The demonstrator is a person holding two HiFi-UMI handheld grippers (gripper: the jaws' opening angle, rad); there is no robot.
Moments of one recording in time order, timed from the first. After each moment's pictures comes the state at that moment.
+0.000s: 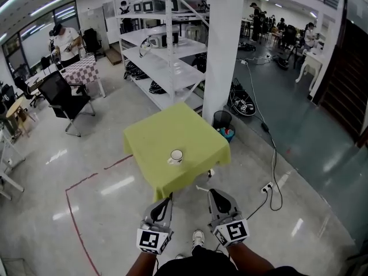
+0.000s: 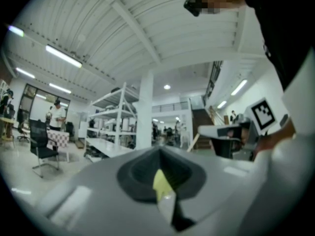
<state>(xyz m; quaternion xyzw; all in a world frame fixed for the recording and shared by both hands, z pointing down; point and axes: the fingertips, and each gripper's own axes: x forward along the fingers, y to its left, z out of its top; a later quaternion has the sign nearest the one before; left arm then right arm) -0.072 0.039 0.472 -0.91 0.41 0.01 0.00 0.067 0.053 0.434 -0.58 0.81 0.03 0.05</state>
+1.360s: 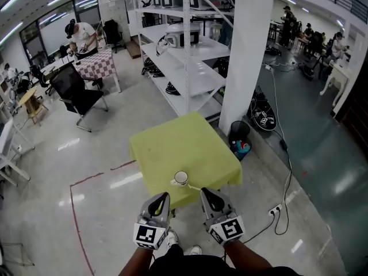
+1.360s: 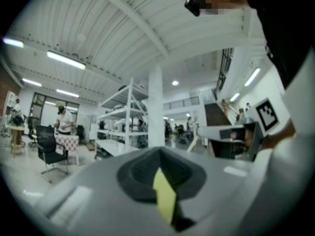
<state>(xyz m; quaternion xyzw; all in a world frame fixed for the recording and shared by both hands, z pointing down) -0.026 -0.130 0.466 -0.88 0.47 -0.01 0.02 0.091 -0.127 0.434 -0.48 0.87 0.02 0.06</state>
